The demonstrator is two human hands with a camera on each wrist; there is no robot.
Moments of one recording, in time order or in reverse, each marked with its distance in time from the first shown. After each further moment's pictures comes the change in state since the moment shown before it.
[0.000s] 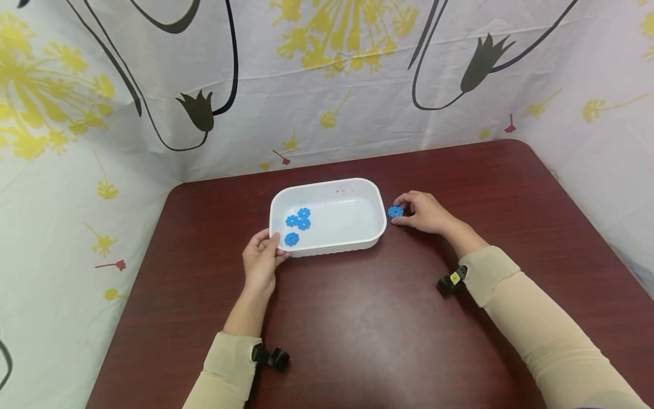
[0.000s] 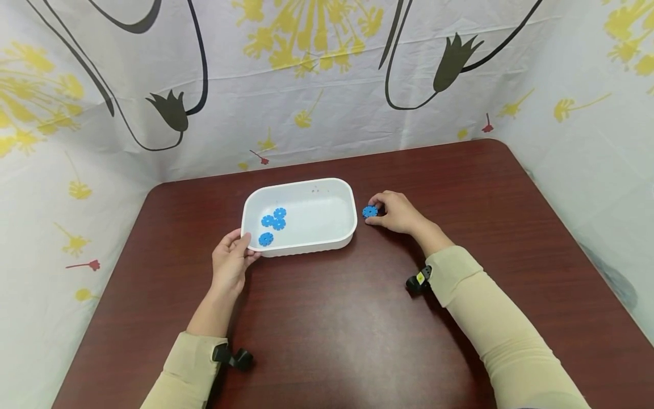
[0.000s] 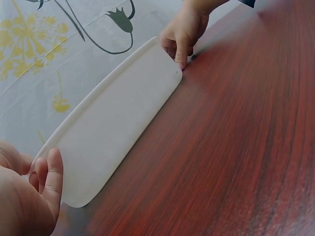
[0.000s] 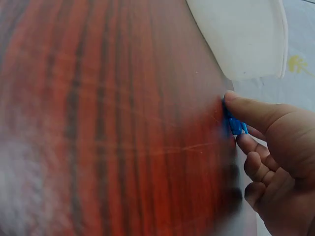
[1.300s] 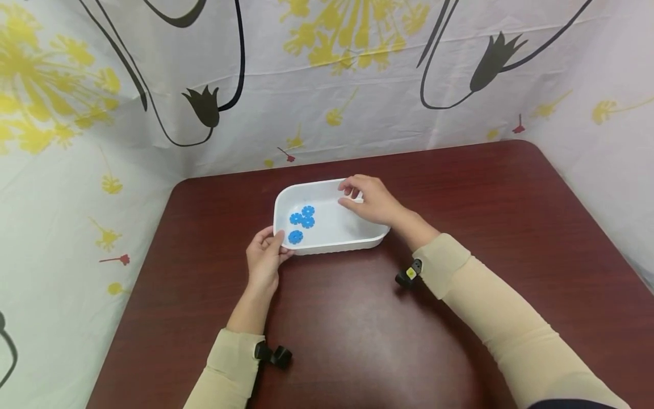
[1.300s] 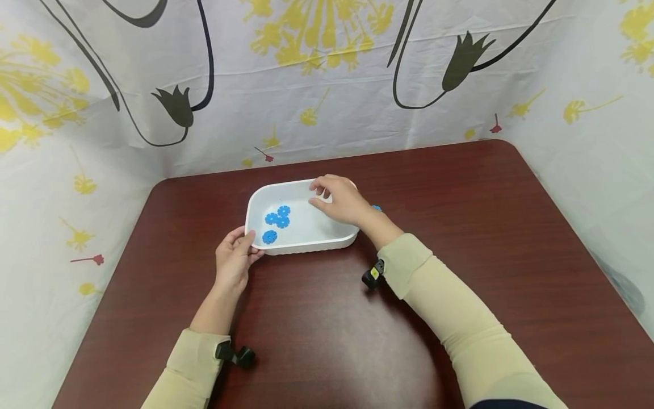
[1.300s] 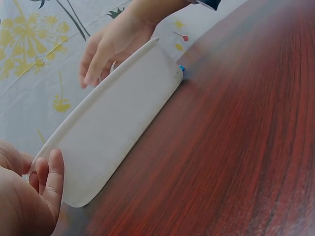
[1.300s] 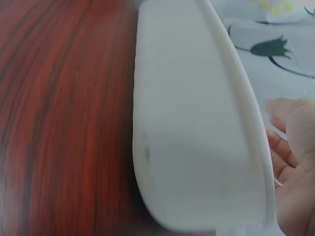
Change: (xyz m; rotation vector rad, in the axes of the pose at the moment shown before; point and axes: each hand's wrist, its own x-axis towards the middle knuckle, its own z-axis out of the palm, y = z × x) left_hand 0.002 0.000 -0.001 -0.011 0.000 0.011; right_hand 0.062 -0.110 0.032 0.093 0.116 -0.278
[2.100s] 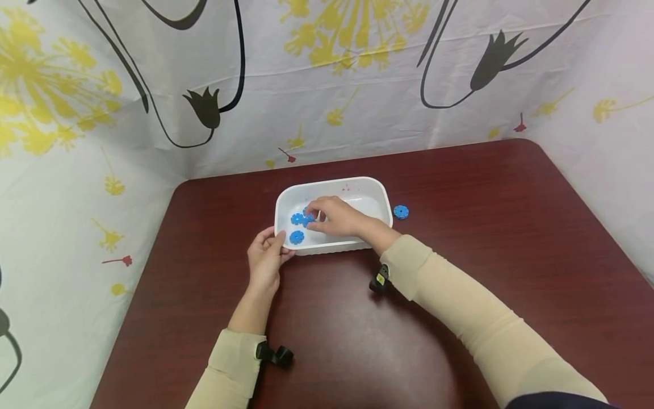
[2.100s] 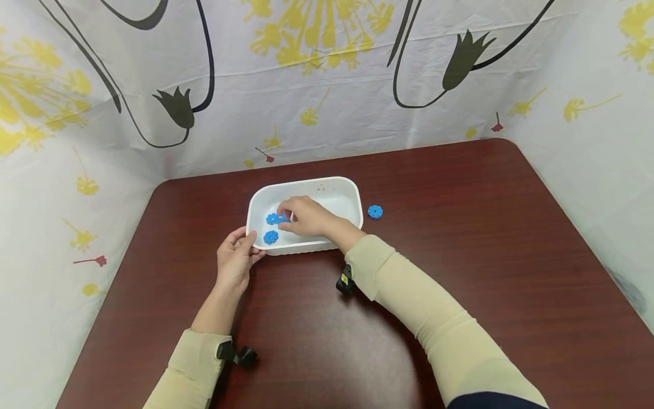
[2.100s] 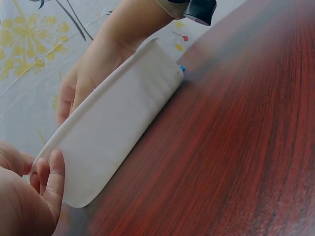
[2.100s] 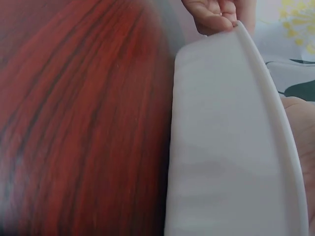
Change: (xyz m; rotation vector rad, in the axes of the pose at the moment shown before) left_hand 0.000 0.001 0.000 -0.007 -0.008 -0.002; right_hand 0.025 -0.035 0.055 0.008 -0.306 -0.043
